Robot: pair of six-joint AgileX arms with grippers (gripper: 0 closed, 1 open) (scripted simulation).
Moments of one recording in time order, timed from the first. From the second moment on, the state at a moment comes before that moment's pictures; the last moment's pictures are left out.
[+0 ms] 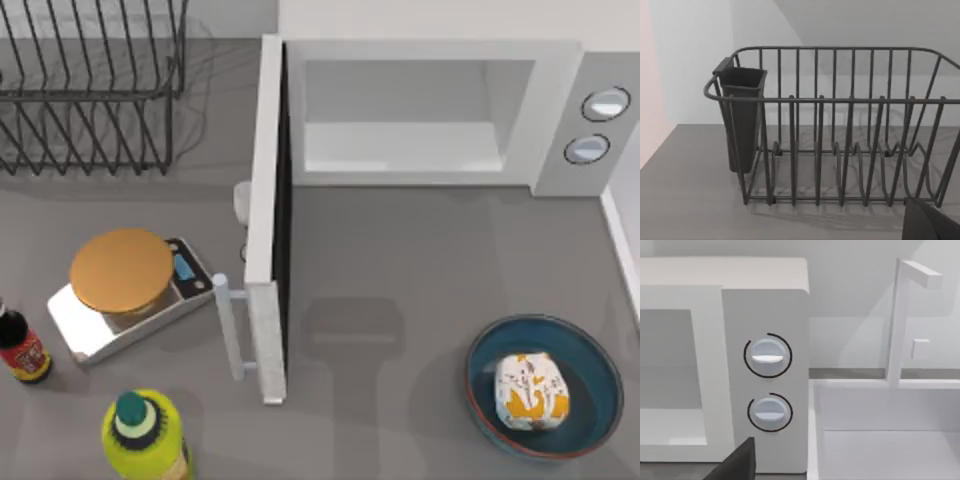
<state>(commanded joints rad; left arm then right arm) 0.46 -0.09 0.03 -0.12 0.46 0.00 0.00 0.00 0.00 0.00 0.00 0.00</state>
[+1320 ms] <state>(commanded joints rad) 0.06 0.07 0.03 0.04 0.06 0.00 0.00 0.00 0.00 0.00 0.00 0.00</state>
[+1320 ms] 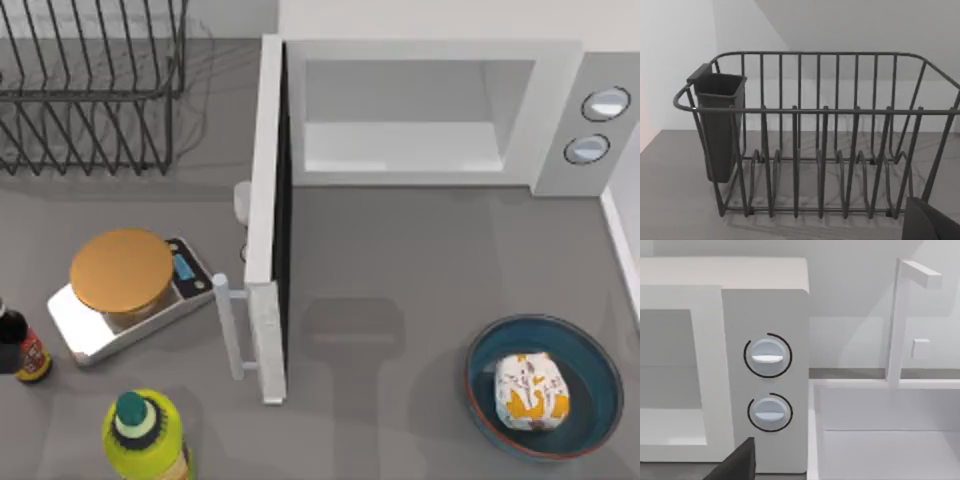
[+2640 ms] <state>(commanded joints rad) -0.18 0.60 0.42 -0.26 -0.08 -0.22 0.00 0.00 0.00 0.00 0.00 0.00</state>
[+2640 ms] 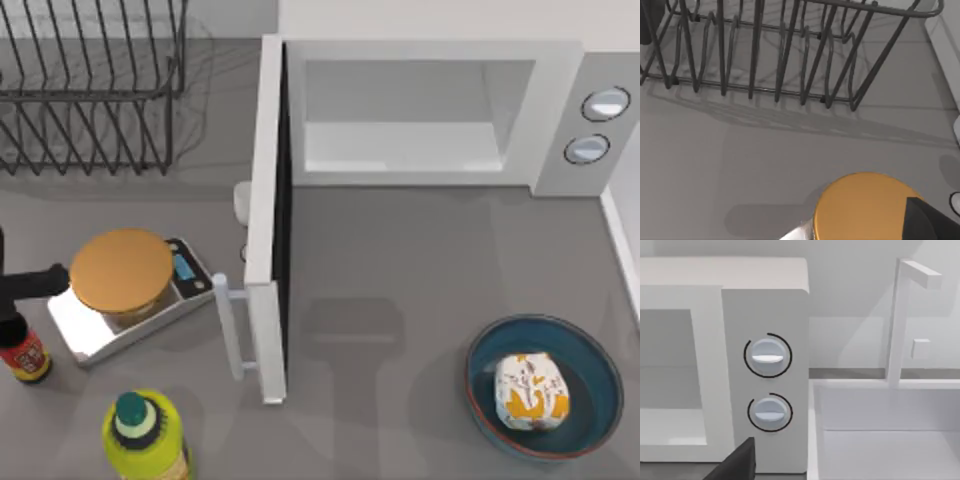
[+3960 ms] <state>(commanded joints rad) -0.59 1.17 0.59 -0.27 -0.39 -0.42 0.00 0.00 0.00 0.00 0.00 0.00</state>
